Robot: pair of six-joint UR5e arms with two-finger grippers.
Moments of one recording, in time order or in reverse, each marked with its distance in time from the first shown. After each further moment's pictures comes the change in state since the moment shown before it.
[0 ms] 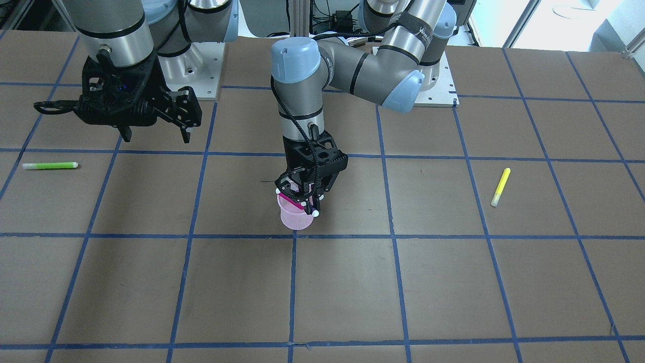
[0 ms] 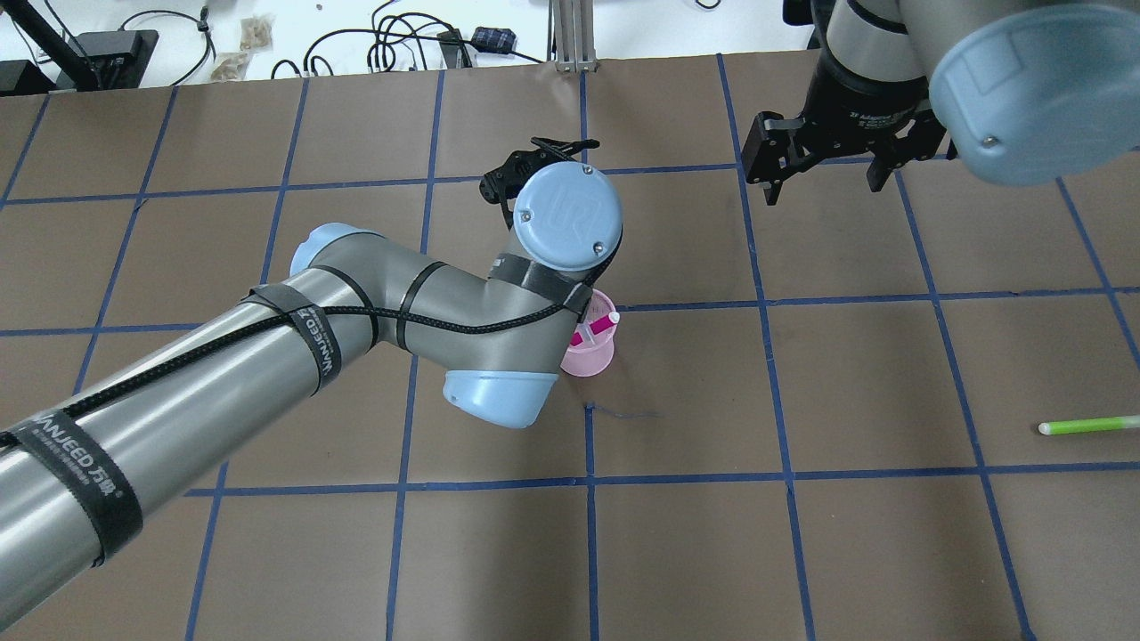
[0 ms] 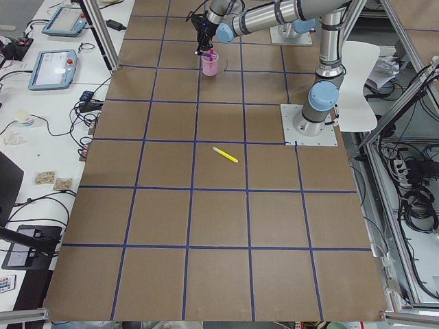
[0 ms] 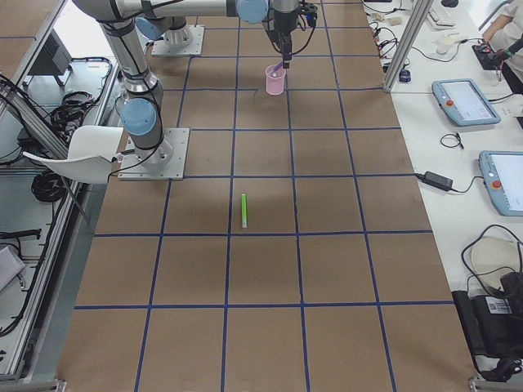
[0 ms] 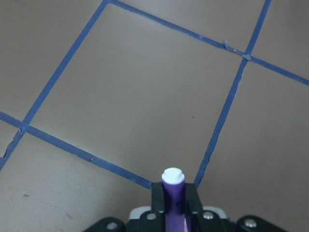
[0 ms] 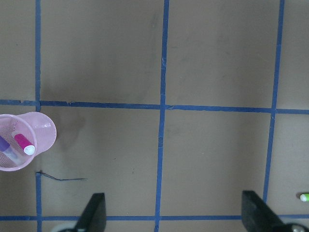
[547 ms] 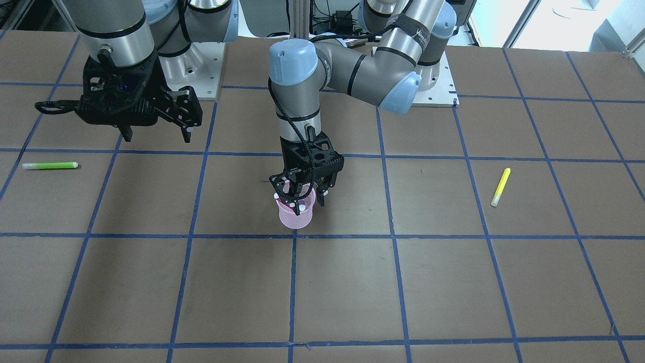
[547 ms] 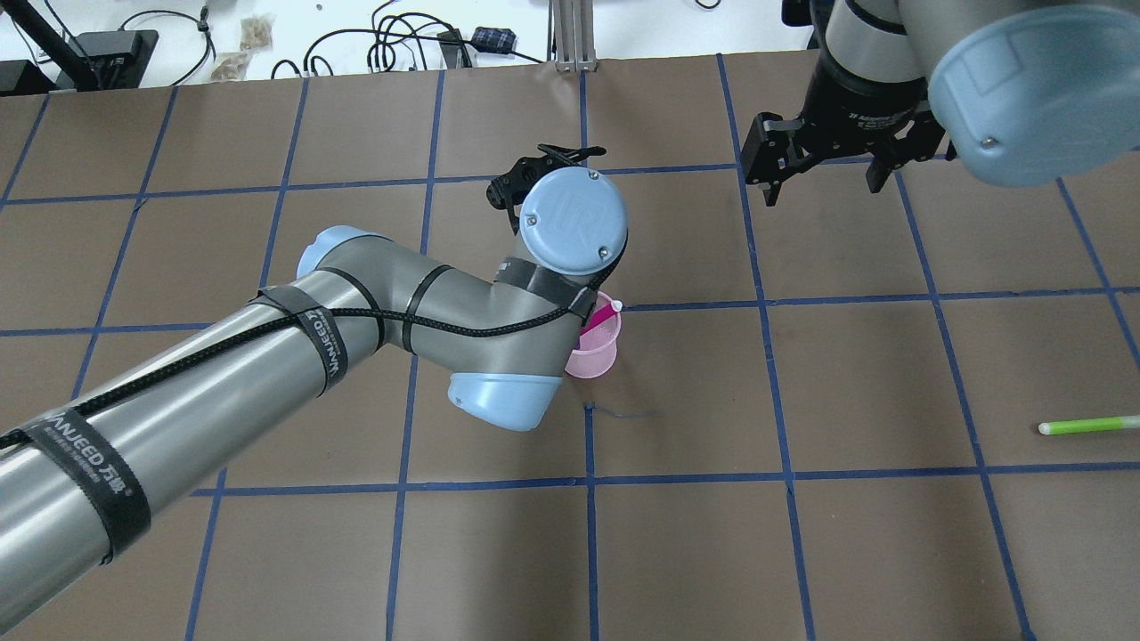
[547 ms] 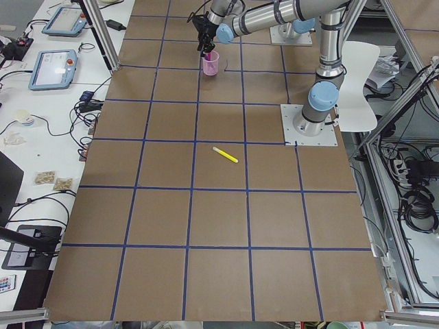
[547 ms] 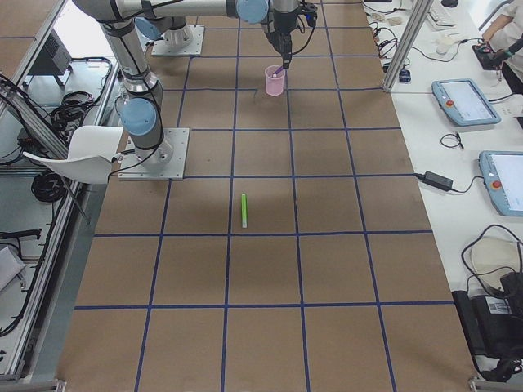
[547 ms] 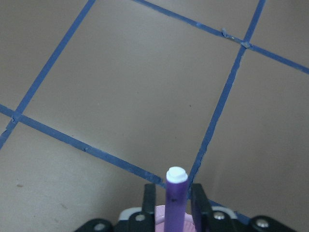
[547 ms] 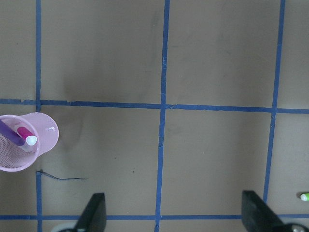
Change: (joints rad) left arm -0.005 -0.007 -0.001 -0.005 -0.009 0.004; right arm 0.001 -0.001 0.001 0.002 0.000 0.000
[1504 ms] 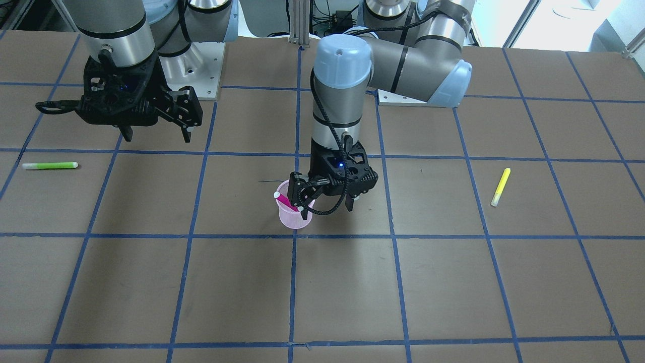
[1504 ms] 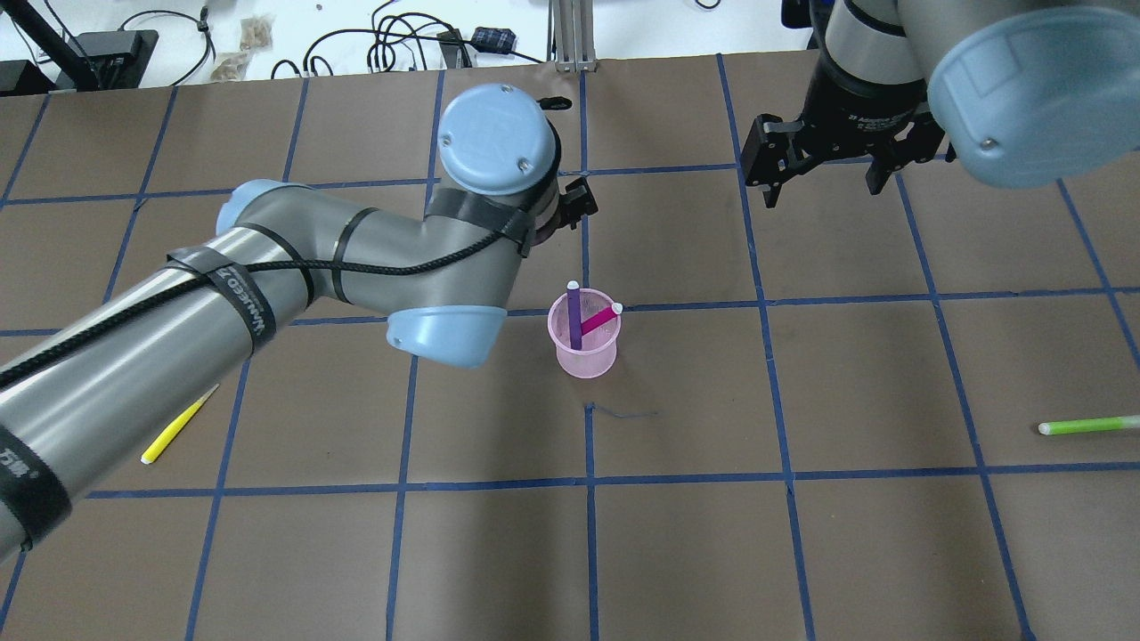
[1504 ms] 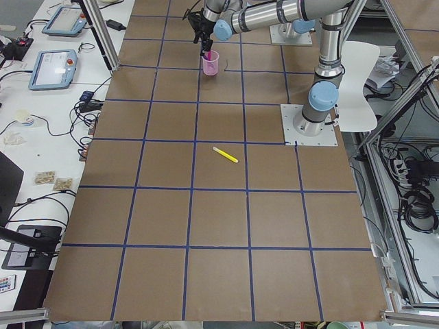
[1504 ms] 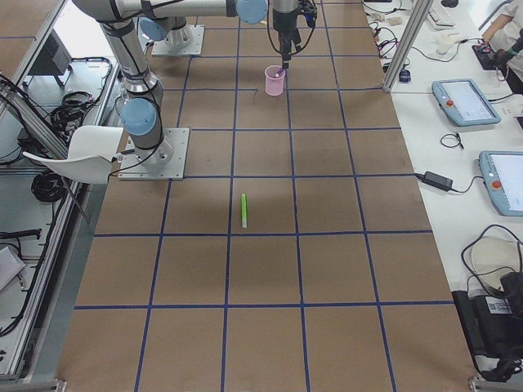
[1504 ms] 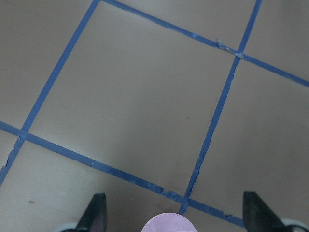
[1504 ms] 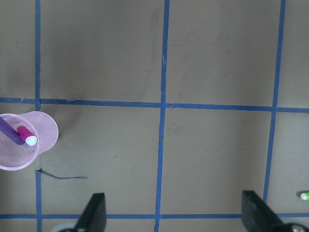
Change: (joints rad) left arm 0.187 0.069 0.077 -0.136 -0.222 0.380; right arm 0.000 -0.001 0.002 0.002 -0.001 0.000
